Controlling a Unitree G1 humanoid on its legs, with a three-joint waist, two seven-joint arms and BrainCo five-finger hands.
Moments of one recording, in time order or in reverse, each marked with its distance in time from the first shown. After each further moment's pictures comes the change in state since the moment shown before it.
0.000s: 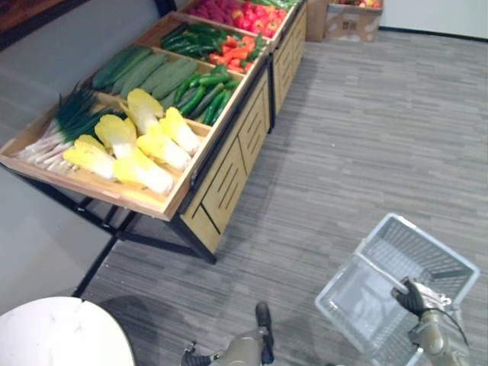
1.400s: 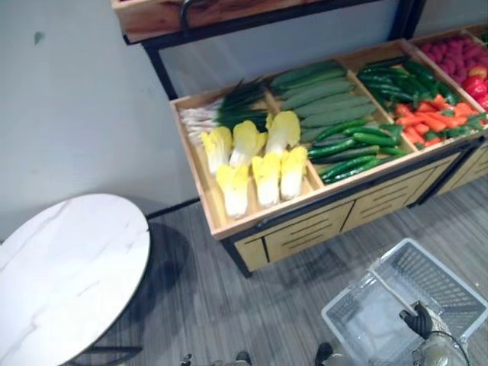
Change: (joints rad) left arm 0.003 -0.022 0.035 0.035 0.039 0.034 0.008; right arm 0.044 0.064 -0.172 0.198 0.078 0.011 0.006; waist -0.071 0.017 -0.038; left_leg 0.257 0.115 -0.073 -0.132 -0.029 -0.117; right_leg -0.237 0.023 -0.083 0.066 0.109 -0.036
